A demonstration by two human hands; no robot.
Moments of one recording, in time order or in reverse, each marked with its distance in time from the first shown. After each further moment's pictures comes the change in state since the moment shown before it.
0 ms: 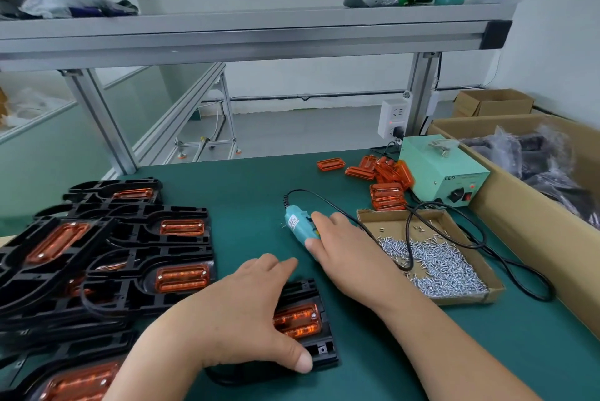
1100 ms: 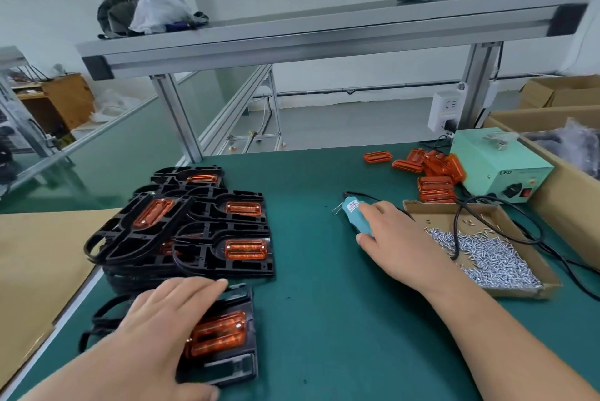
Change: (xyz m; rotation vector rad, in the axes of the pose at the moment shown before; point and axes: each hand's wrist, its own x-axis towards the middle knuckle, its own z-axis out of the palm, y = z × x) left_hand -0.150 -0.074 0.005 0.354 0.089 -0.247; right_hand -0.005 0.005 -0.001 -0.055 0.004 -0.007
